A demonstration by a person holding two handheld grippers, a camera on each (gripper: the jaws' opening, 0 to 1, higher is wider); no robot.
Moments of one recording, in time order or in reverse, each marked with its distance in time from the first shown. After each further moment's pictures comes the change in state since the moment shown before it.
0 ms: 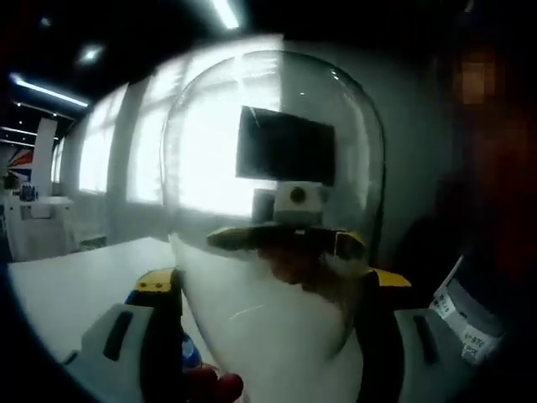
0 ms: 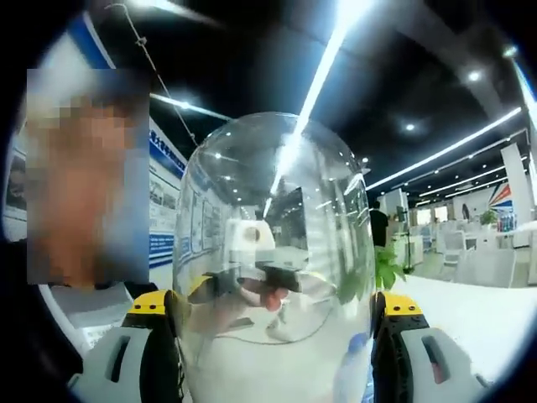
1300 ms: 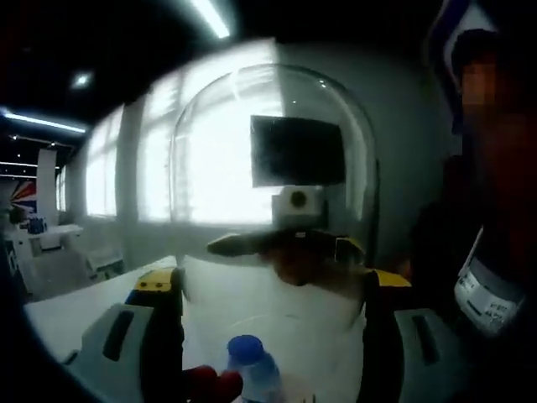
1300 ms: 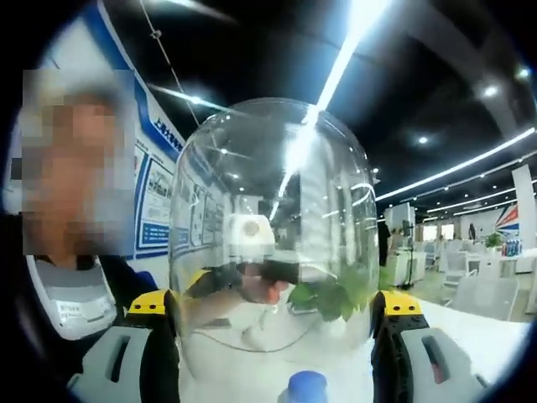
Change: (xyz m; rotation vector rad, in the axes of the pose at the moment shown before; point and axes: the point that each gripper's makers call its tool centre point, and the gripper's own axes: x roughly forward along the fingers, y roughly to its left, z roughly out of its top) left arm -0.006 0.074 0.016 0.131 -0.007 0.025; right arm 0.034 -0.068 0.000 -0.098 -0.003 0.045
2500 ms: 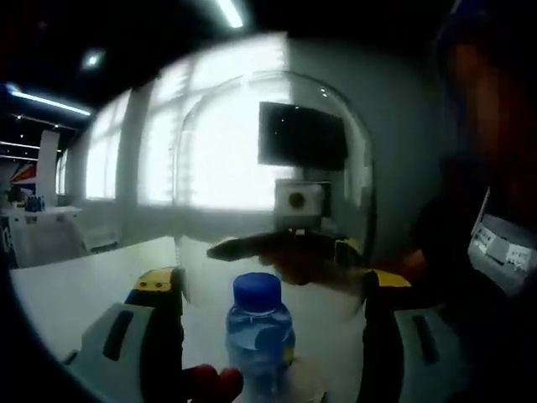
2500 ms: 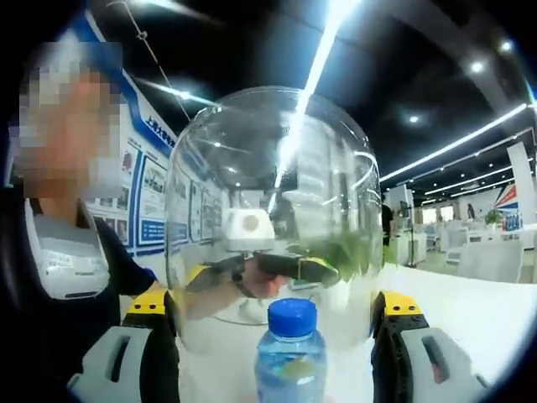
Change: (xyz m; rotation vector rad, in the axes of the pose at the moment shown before) left arm 0.001 0.024 -0.091 -0.069 0.004 0.000; right arm -0.013 -0.020 -0.098 0.081 0.032 -0.008
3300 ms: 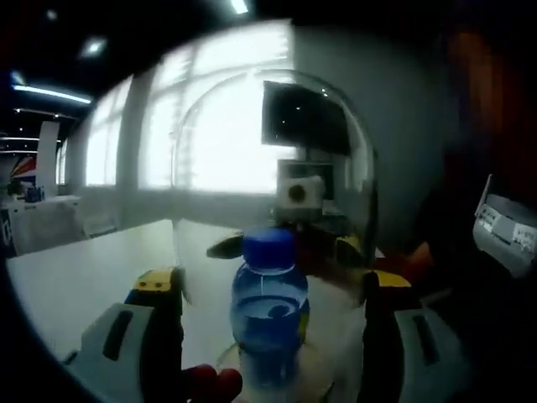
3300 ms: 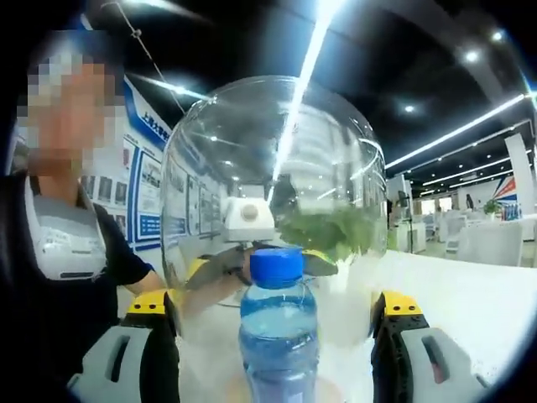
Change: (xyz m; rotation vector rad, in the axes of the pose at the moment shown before) left arm 0.003 0.008 -0.044 -0.013 0.081 0.003; right arm -0.004 -0.011 -0.042 0.013 0.046 -0.008
